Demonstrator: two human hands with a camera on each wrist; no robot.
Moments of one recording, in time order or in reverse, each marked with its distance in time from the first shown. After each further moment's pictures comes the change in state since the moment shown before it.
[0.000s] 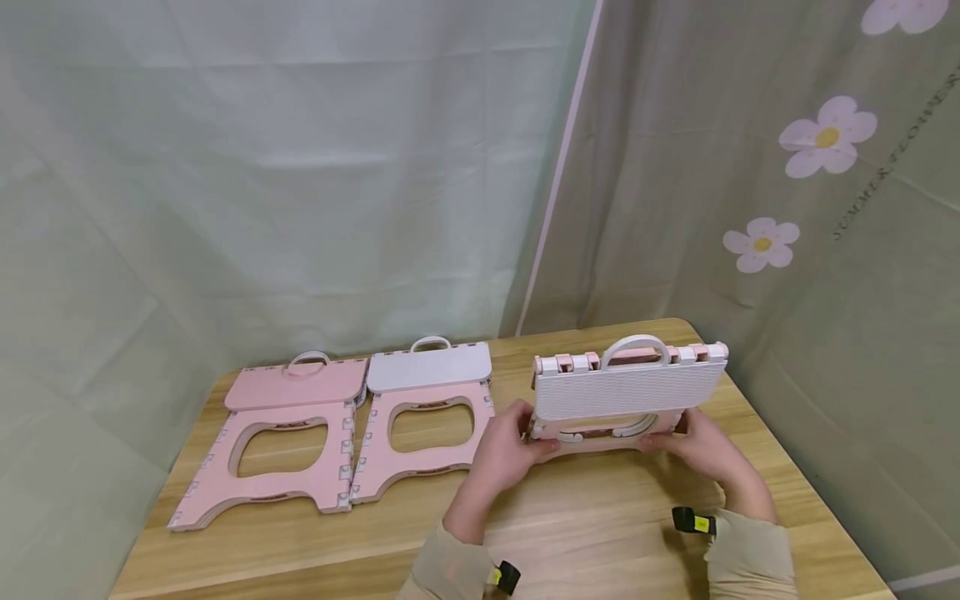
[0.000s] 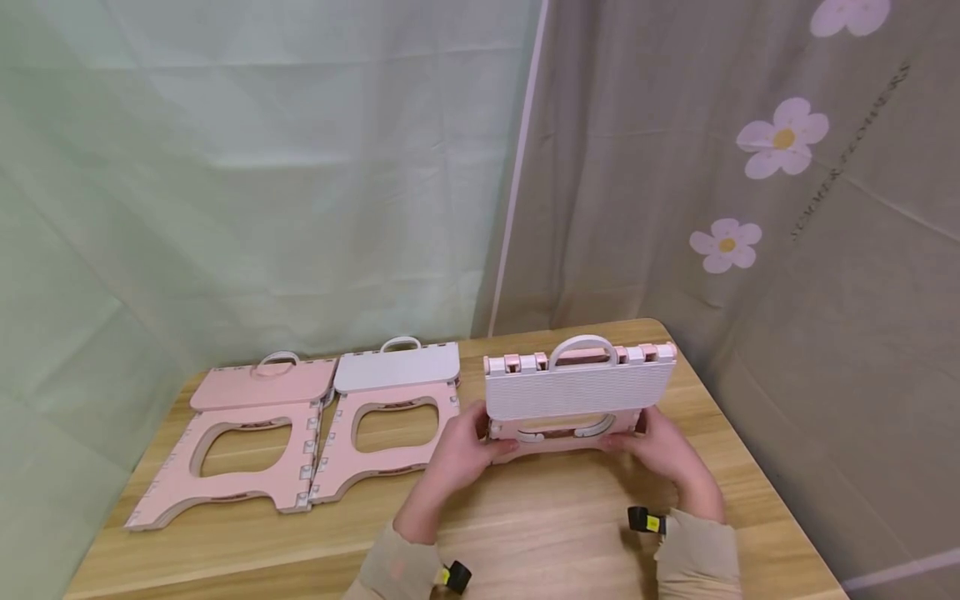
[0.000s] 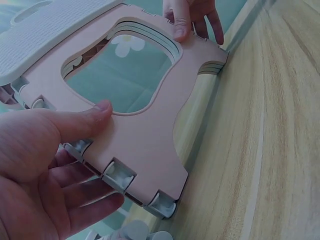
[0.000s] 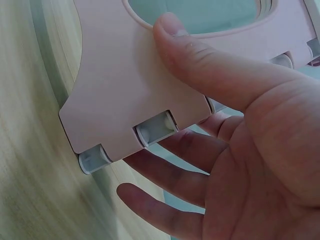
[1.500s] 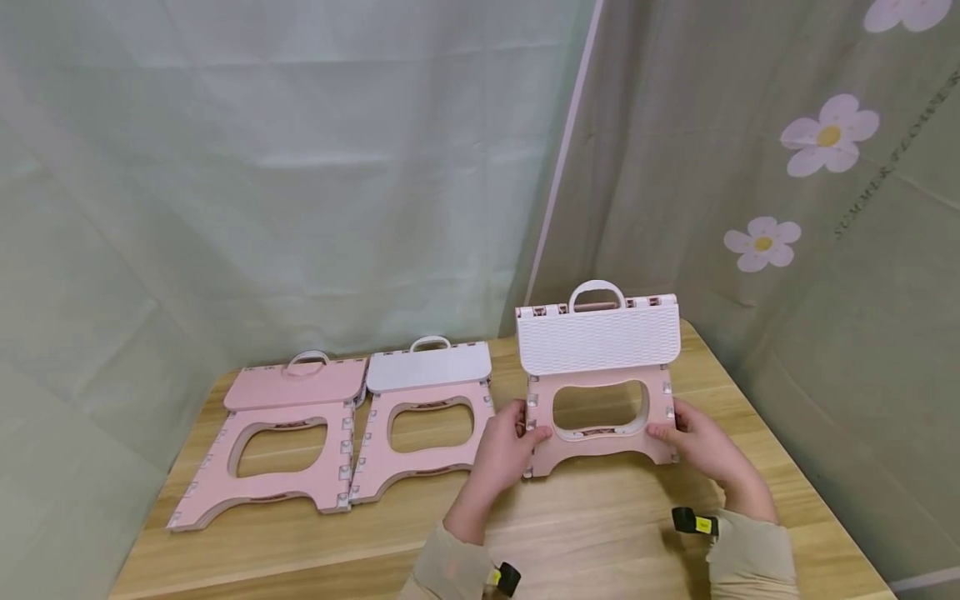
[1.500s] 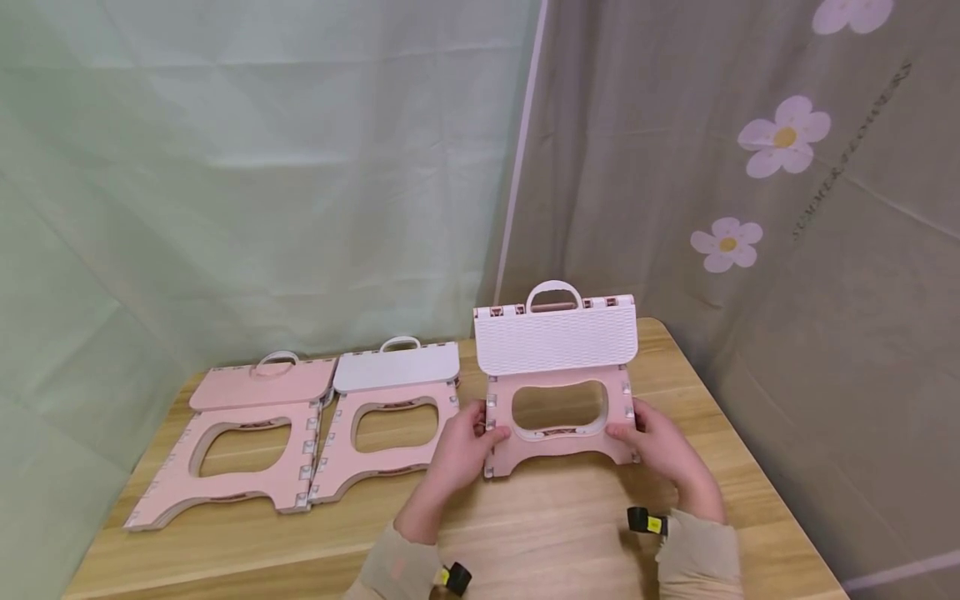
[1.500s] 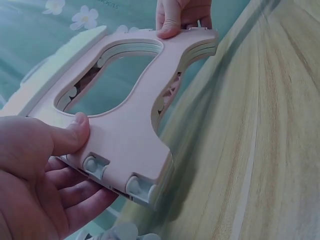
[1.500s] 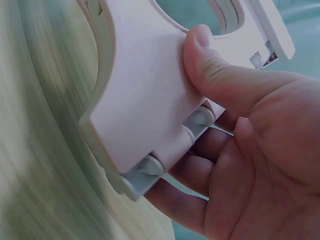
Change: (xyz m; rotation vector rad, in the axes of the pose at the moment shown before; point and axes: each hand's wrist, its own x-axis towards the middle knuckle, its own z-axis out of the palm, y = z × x) left_hand 0.002 -0.006 0.006 -0.081 0.038 -0.084; right_hand -0.003 -0.003 0.003 0.120 -0.036 0.068
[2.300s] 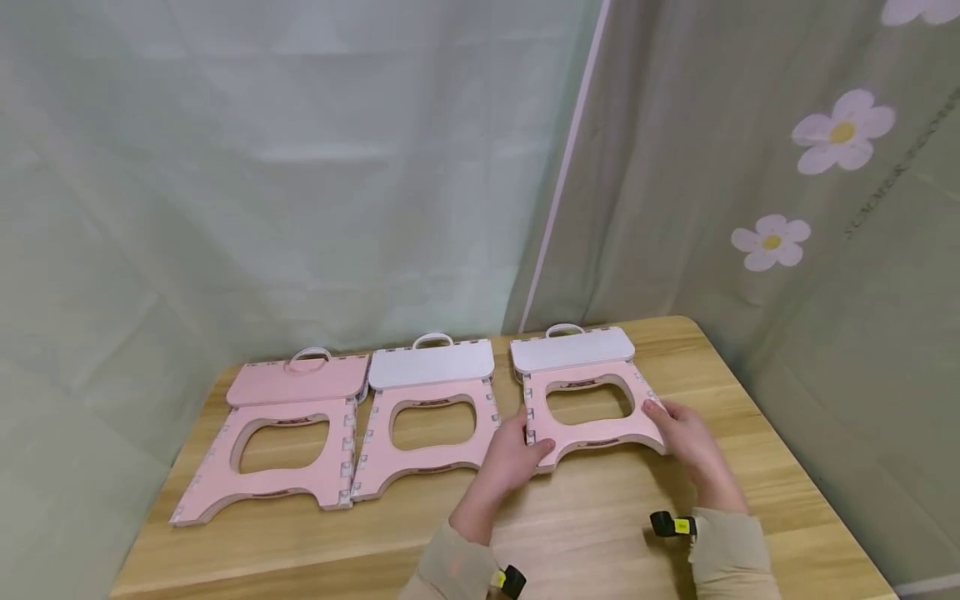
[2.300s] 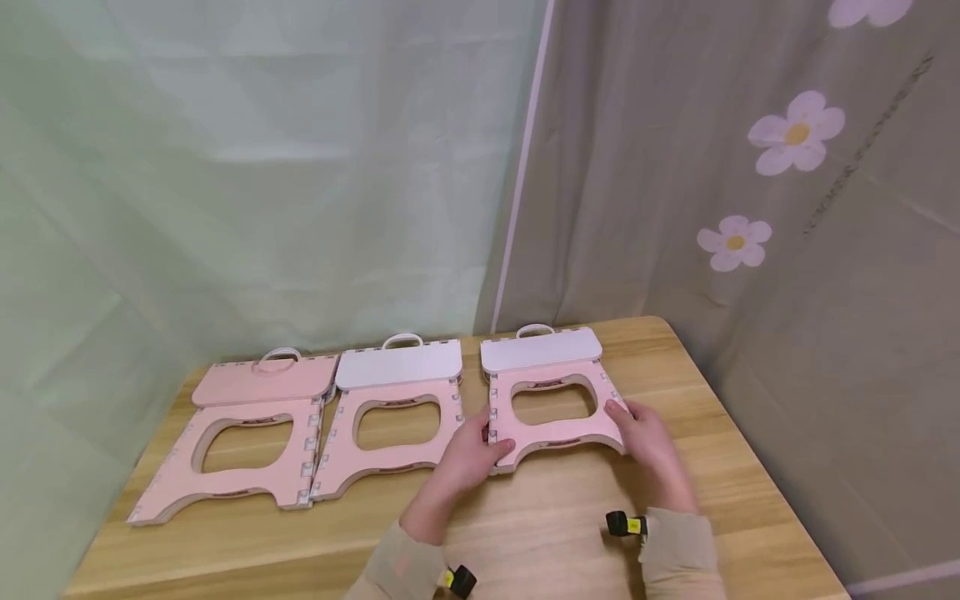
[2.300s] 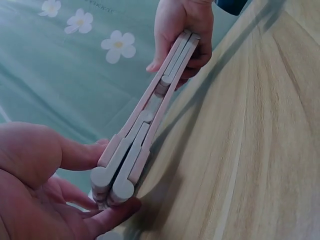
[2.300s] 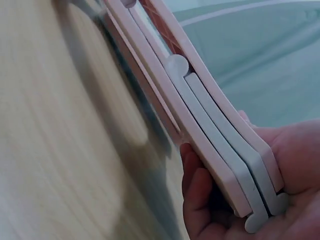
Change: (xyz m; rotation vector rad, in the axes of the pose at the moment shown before) left_hand -0.002 -0.004 0.010 0.007 -0.079 -0.113; right_hand 0.024 -0.003 0.023 0.109 0.102 0.381
